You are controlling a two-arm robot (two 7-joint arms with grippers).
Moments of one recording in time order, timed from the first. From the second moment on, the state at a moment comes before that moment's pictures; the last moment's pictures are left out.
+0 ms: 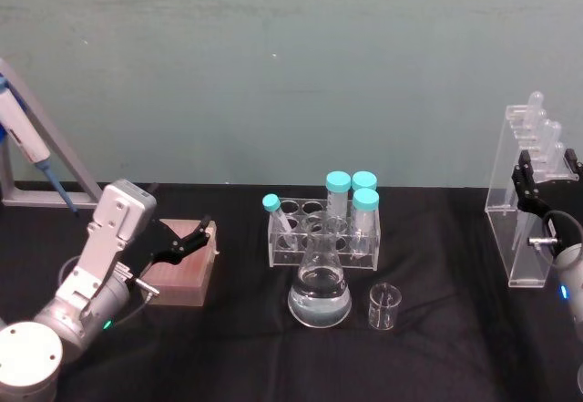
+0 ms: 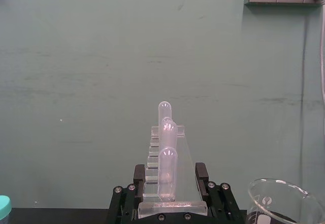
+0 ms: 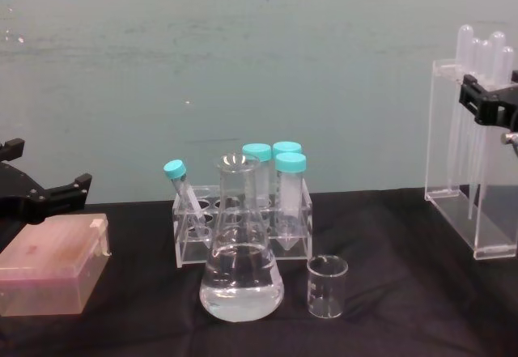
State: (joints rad) left arm -0.20 0.60 0.45 -1.41 -0.25 -0.12 0.03; right arm 0.26 0.01 0.00 -1.32 -0.05 -0.16 0.01
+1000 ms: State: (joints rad) left arm -0.20 0.60 0.45 -1.41 -0.25 -0.12 0.03; right arm 0.26 0.08 0.04 -1.31 0.01 -0.19 0.09
